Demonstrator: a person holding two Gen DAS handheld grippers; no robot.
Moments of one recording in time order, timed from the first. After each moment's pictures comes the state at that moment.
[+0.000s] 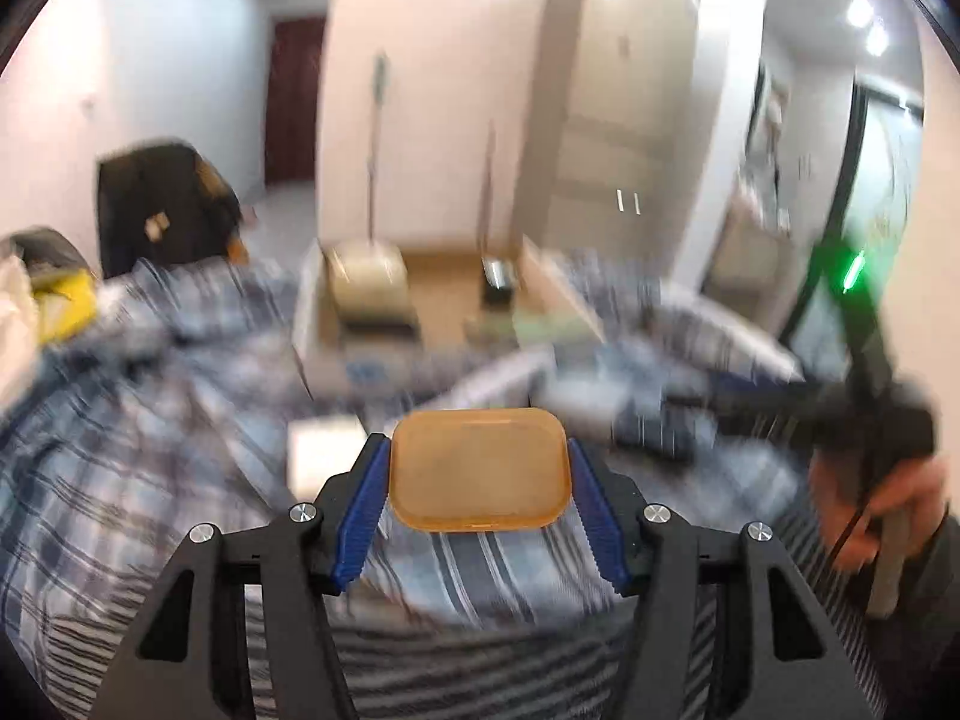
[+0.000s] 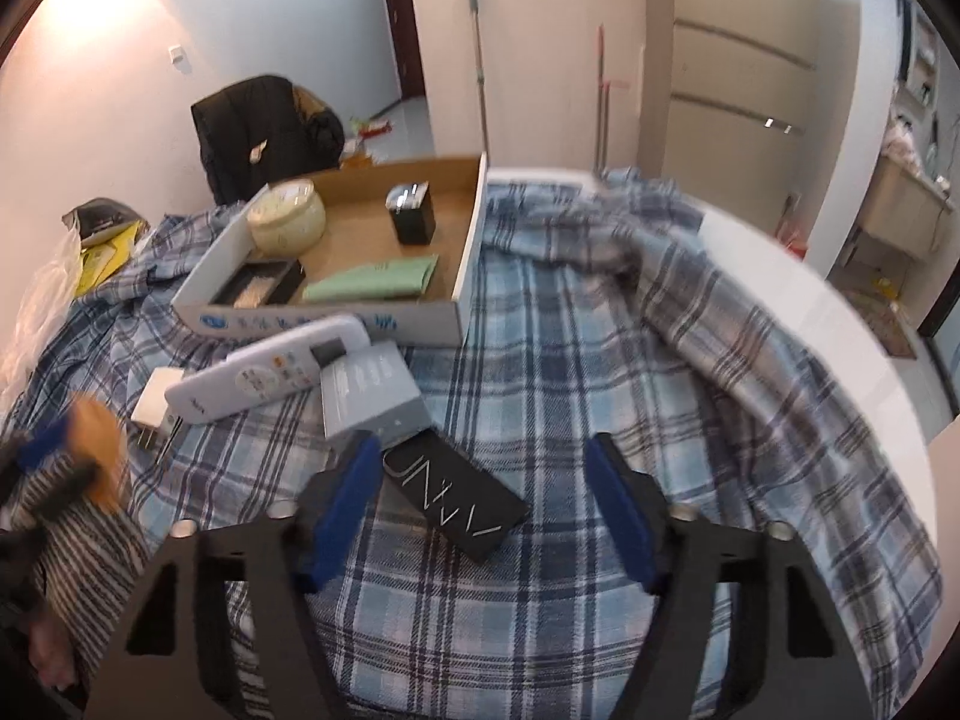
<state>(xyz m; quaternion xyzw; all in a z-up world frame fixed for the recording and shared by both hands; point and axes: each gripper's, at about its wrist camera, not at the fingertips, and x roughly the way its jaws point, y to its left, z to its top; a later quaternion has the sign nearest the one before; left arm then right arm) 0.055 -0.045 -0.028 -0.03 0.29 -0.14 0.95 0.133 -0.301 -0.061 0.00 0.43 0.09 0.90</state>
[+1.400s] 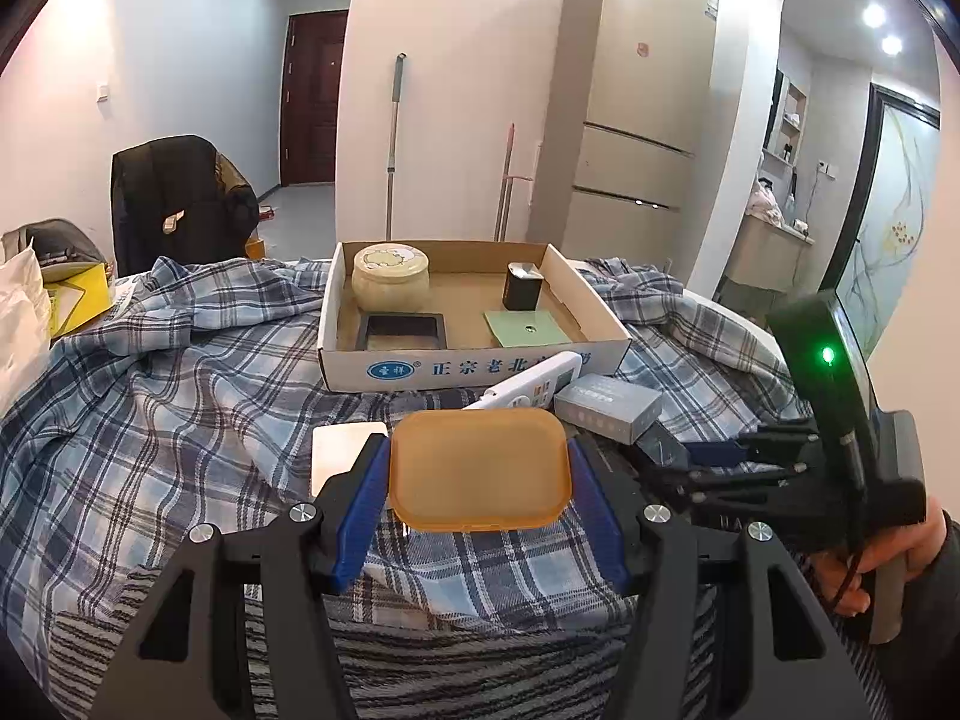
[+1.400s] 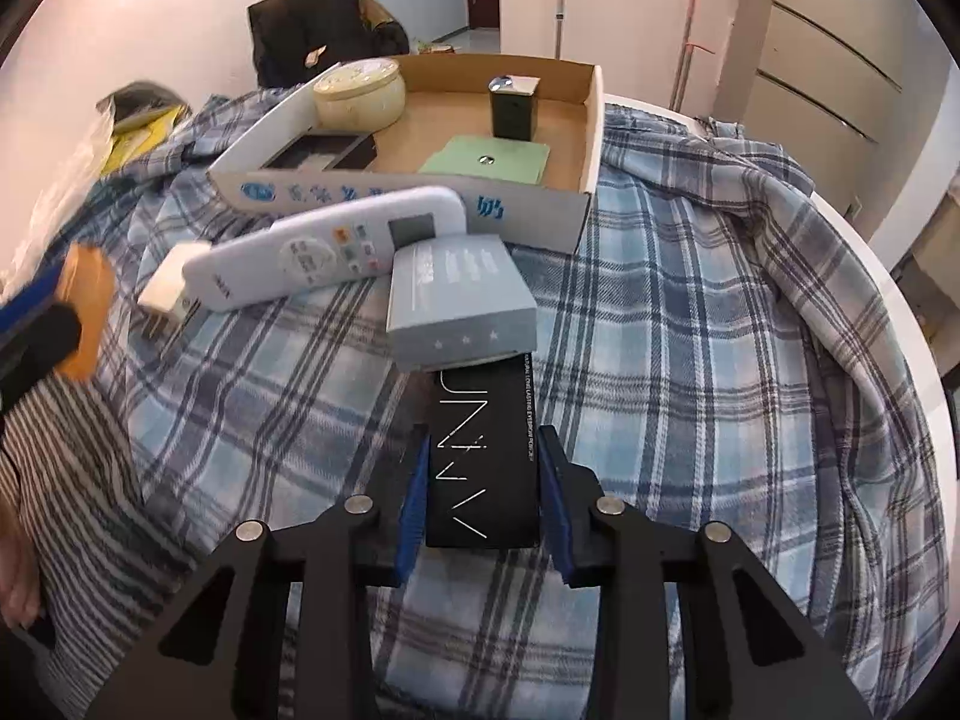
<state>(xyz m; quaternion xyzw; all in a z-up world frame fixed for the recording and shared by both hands) 0.066 -0.043 -0.036 -0.03 0.31 -0.12 0.94 0.132 -0.254 -0.099 -0.07 0.49 0.15 0.86</state>
